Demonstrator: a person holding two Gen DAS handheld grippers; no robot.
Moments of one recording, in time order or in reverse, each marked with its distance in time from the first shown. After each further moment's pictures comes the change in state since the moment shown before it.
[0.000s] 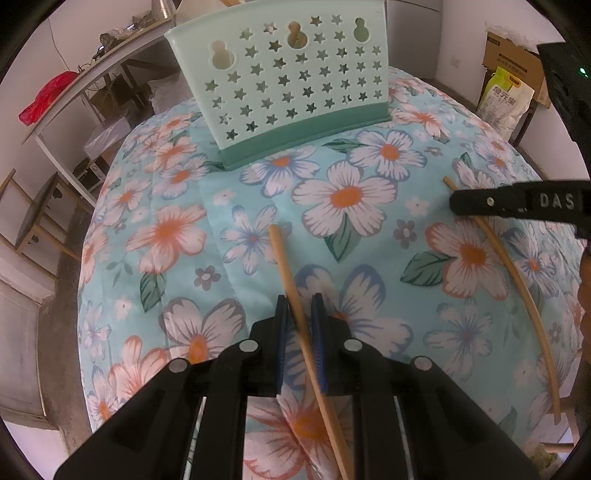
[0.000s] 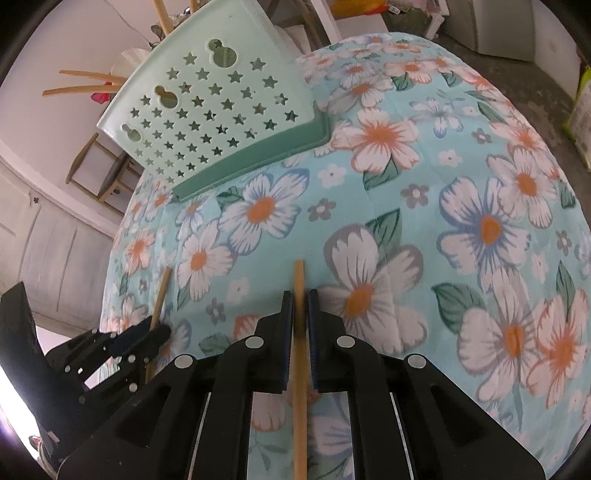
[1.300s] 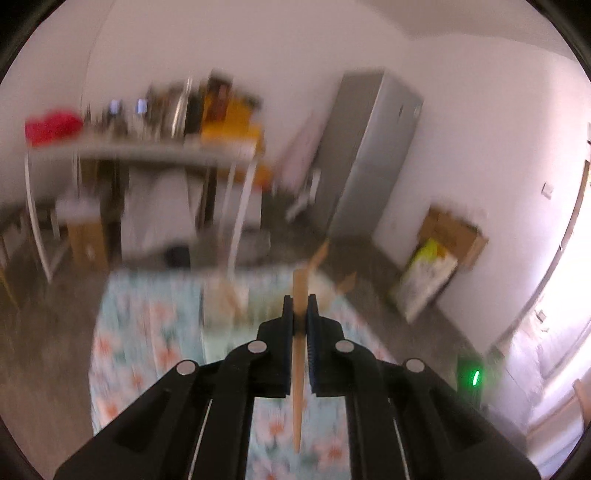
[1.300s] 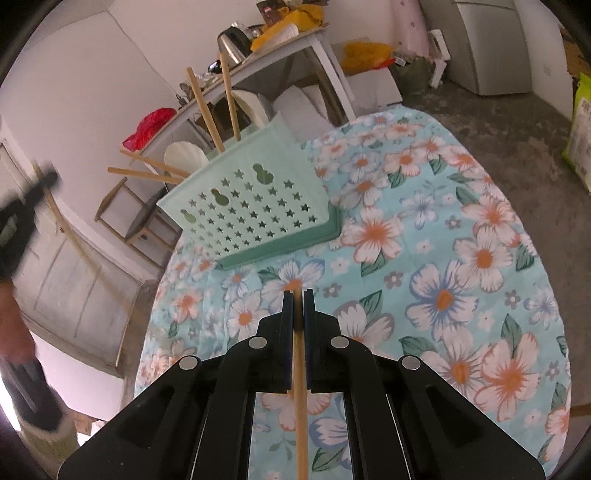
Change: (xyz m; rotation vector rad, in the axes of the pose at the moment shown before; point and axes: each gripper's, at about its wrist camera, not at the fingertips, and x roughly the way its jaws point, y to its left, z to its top) left arm -0.199 0.111 0.127 -0.219 -0.600 -0.339; right arm -0.080 -0.002 0.012 -0.006 -0.231 0.093
